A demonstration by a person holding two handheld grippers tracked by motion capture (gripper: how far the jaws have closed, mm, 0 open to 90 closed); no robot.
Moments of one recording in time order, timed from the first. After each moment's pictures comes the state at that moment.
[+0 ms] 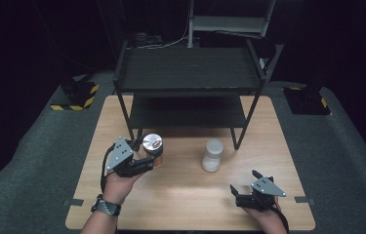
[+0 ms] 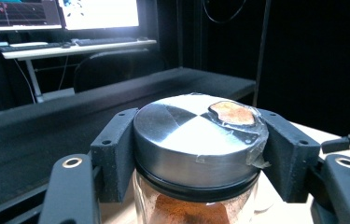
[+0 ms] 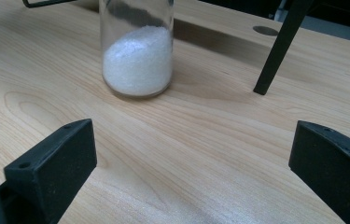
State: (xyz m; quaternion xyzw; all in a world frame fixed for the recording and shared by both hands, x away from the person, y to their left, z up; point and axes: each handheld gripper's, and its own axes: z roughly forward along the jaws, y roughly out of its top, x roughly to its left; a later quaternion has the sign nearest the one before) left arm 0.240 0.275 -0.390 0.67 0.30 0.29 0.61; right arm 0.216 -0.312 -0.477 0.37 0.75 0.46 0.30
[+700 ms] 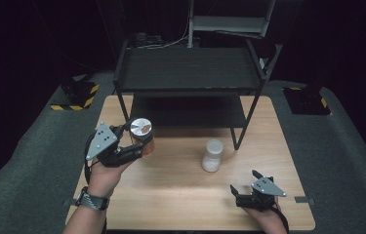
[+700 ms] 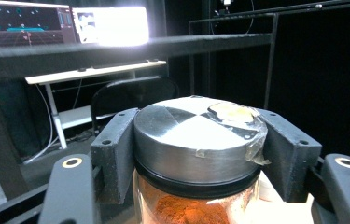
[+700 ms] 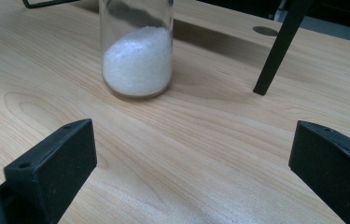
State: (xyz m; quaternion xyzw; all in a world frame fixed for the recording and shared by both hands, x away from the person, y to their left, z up) left arm 0.233 0.290 -0.333 0.65 0.30 0.32 0.62; right arm 0.216 -0.312 -0.477 0.37 0.75 0.46 0.30
